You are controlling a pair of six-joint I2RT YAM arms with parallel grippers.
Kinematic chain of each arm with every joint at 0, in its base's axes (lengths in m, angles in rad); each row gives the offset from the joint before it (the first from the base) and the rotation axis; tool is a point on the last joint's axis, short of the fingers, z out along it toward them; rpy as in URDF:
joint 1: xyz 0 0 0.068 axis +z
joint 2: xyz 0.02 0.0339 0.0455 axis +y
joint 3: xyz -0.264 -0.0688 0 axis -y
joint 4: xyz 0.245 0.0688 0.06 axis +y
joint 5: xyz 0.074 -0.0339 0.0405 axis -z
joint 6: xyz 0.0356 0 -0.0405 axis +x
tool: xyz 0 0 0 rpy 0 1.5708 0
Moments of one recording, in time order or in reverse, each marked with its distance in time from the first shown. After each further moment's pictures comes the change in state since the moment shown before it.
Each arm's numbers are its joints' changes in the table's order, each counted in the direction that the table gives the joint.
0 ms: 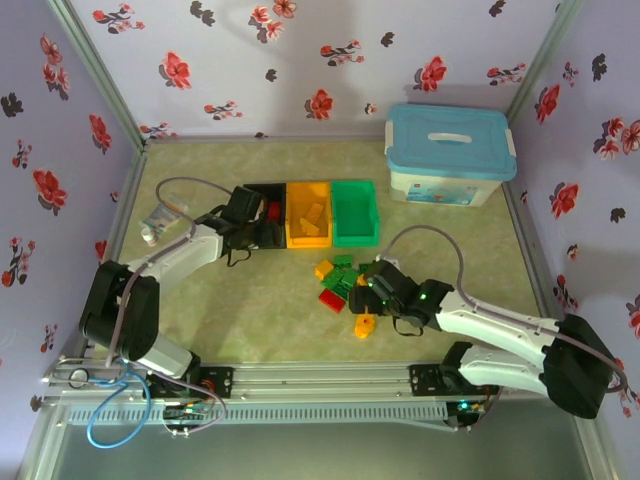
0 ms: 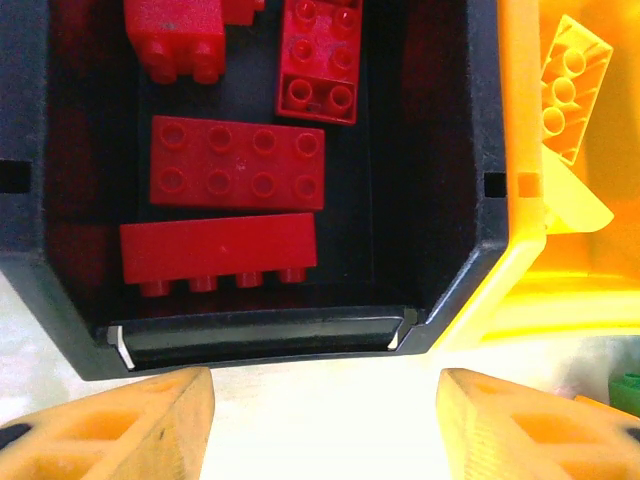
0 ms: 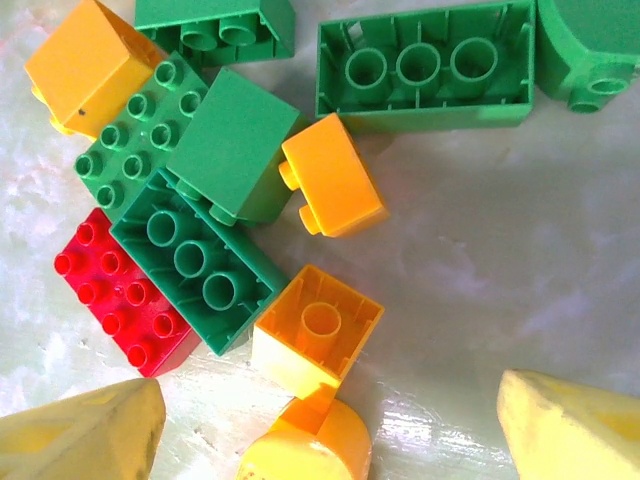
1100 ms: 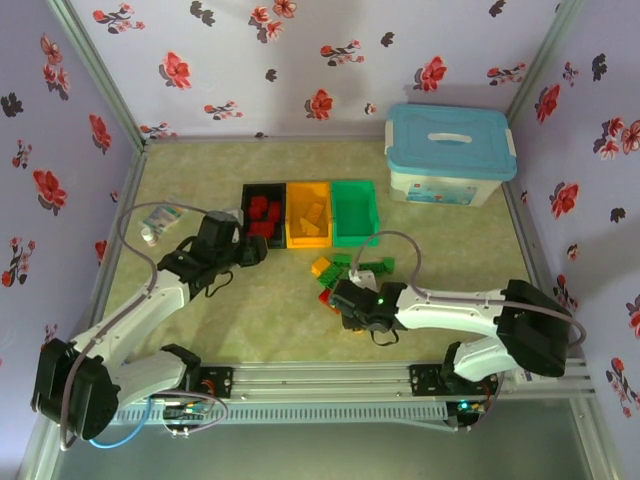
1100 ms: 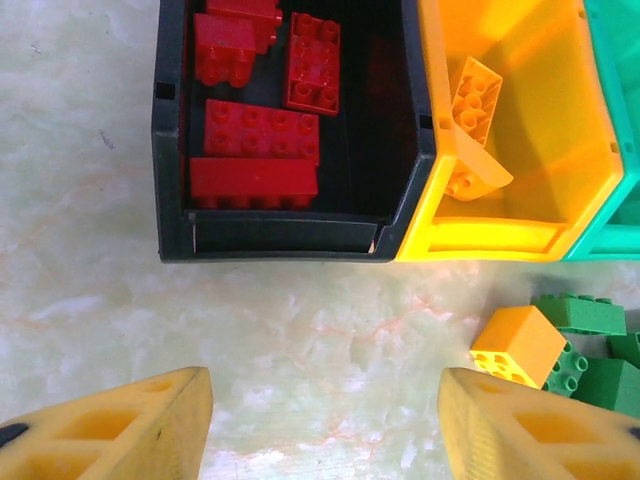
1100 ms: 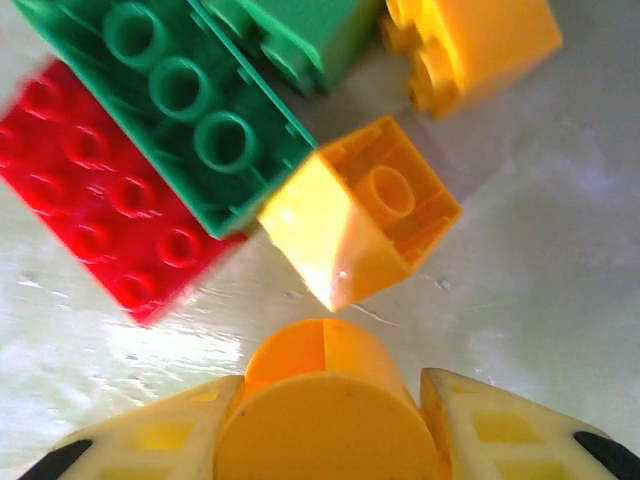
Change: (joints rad) left arm -0.026 -0.447 -0.250 -0.008 -0.029 -0.034; right arm 0.230 0.294 0.169 0.113 0.113 0.177
